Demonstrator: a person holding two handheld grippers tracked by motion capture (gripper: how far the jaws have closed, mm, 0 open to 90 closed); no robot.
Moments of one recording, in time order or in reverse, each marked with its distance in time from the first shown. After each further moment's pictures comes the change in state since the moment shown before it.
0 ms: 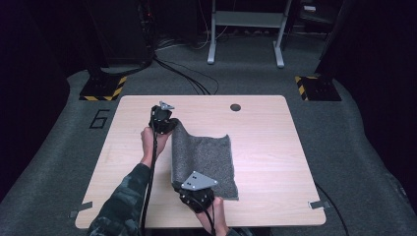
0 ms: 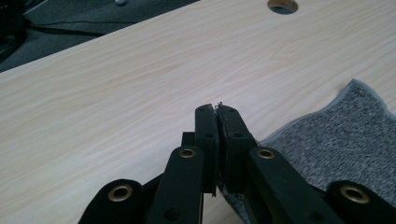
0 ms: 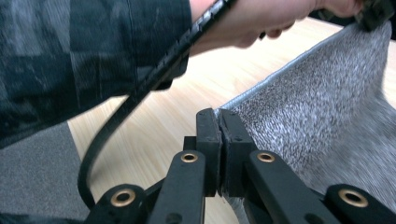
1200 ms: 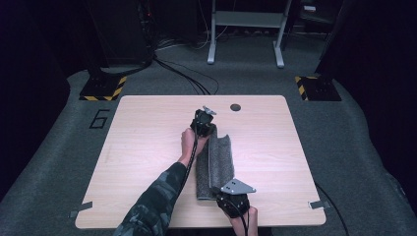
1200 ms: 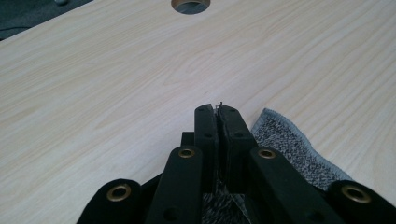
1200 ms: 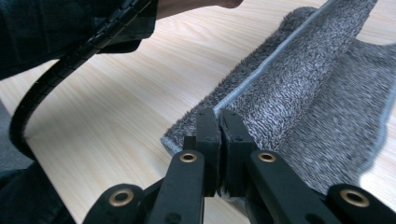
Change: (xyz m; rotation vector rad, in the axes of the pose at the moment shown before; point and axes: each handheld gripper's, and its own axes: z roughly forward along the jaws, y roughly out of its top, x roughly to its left) left arm -0.102 0.029 0.084 0.044 -0.112 0.081; right arm -0.053 -0.064 -0.052 0.092 -0.161 0.125
